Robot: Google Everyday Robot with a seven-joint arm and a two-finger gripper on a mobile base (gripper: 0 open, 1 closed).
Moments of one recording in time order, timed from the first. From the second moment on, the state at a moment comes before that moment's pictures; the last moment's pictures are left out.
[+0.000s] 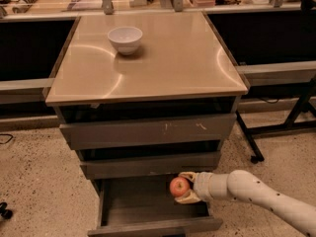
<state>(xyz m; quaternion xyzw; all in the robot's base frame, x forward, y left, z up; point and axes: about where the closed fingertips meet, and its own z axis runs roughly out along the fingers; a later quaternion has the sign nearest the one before) 0.500 -0.098 0.441 -0.60 0.68 0.16 0.39</state>
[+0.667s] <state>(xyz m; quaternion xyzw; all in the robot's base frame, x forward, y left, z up) 0.487 -0.100 0.526 -0.59 0.68 0.17 0.39</state>
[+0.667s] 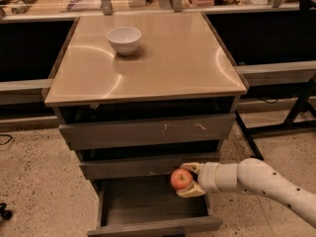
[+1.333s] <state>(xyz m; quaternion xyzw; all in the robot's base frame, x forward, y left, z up) 0.477 -0.080 0.707 -0.61 0.69 0.16 0.36</state>
